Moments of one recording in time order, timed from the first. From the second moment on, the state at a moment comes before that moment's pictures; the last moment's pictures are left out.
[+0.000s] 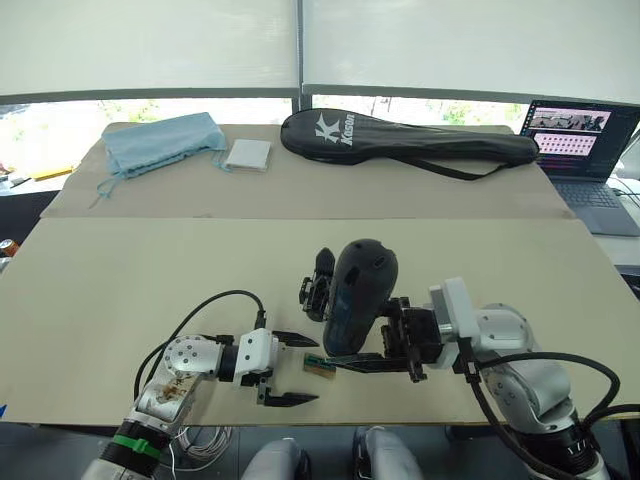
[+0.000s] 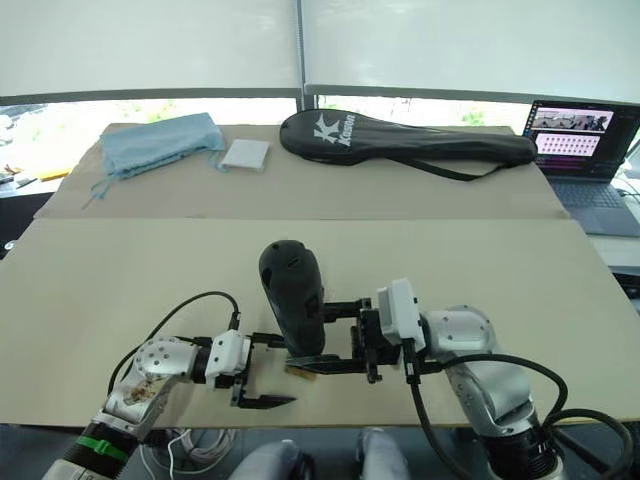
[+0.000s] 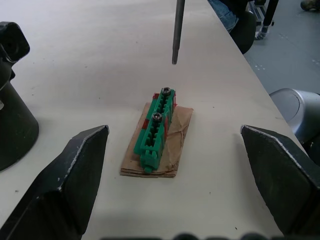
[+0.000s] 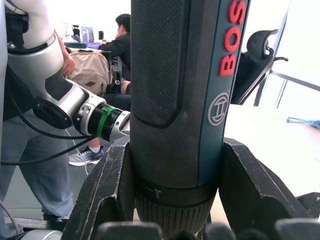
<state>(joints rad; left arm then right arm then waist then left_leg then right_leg) -0.15 0.53 -0.24 0.04 -0.21 -0.17 -1.28 -0.22 -0.48 0.13 -0.50 0.57 0.24 1.17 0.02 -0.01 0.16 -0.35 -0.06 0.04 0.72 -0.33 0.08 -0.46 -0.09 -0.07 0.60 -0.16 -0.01</state>
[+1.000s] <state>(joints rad) -0.15 0.49 -0.26 0.05 -0.19 -0.18 -1.23 -0.24 -0.48 0.15 -0.45 0.53 0.20 1.18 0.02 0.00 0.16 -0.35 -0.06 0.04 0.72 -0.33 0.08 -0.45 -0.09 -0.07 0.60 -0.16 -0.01</state>
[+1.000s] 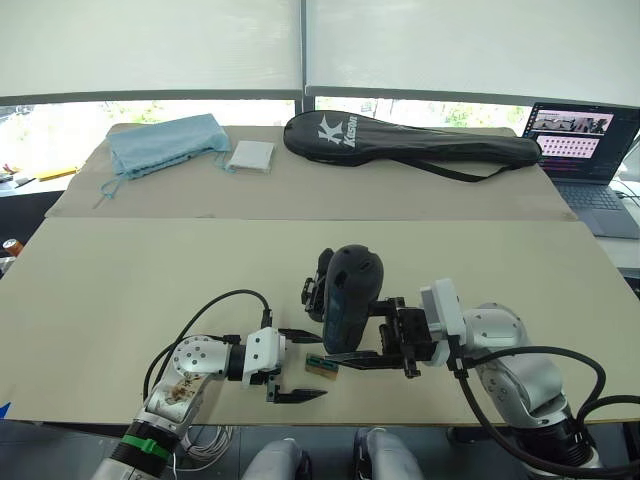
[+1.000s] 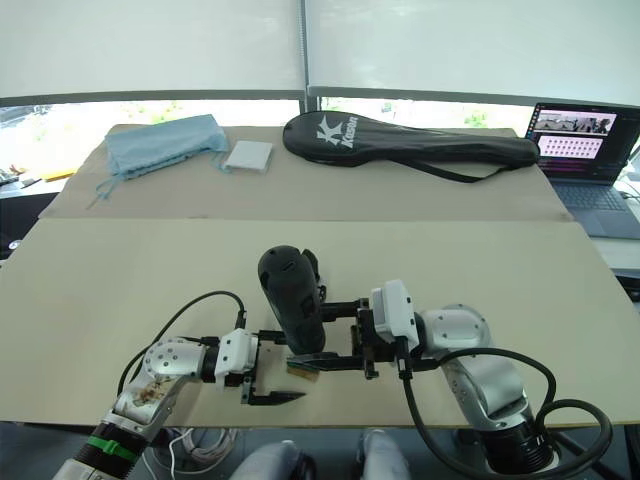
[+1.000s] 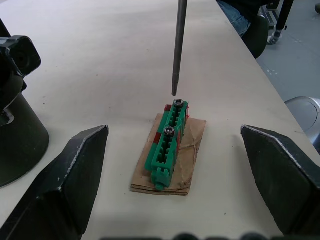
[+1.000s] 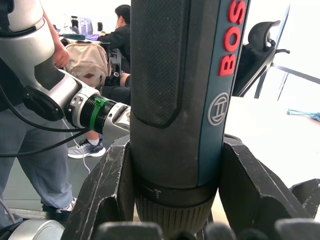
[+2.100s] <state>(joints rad) -0.15 0.49 -0.26 0.05 -0.19 -0.17 -1.22 -0.22 -0.48 0.18 -0.44 0.53 0.20 1.18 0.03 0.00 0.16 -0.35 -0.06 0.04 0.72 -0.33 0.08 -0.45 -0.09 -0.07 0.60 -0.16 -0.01</state>
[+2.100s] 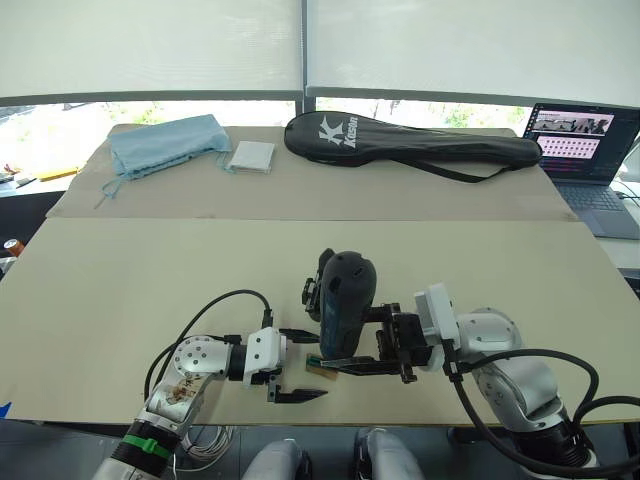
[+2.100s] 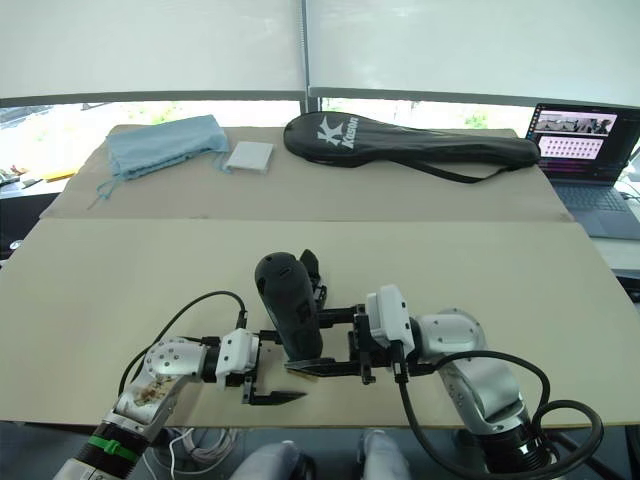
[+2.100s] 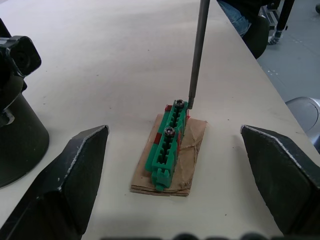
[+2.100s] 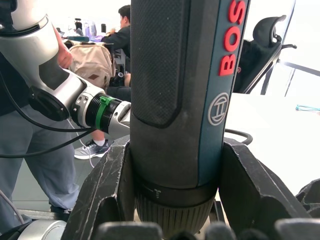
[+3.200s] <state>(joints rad) -0.15 0.48 -0.27 0.05 -0.19 -0.17 -1.22 -0.25 -0.52 0.16 -0.44 0.59 0.21 1.14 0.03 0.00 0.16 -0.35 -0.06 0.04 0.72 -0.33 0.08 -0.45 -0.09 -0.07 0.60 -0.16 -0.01</state>
